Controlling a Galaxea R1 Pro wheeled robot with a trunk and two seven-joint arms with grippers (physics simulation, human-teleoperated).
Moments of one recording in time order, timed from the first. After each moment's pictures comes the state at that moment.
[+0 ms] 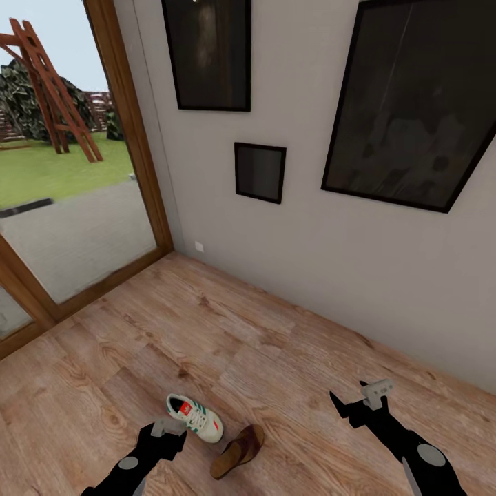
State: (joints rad) left arm -0.44 0.03 -0.01 -0.38 -0.15 -0.11 -0.09; right arm -0.17 -0.12 -0.18 -1.16 0.12 0.02 0.45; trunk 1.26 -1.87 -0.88
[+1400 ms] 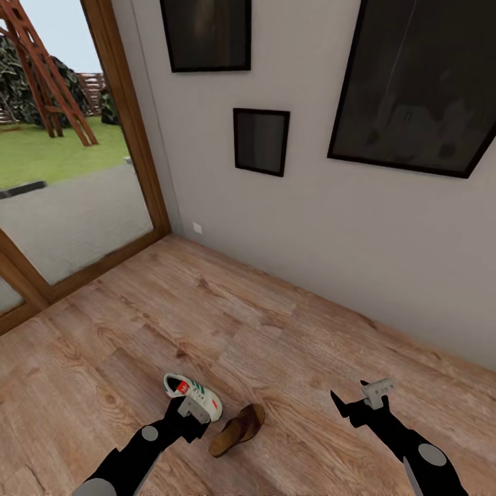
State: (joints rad) left arm -0.52 -0.01 -0.08 -0.43 -0.42 -0.11 -0.28; right arm -0.17 -0.12 -0.18 -1.16 0.12 0.02 0.45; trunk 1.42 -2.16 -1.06
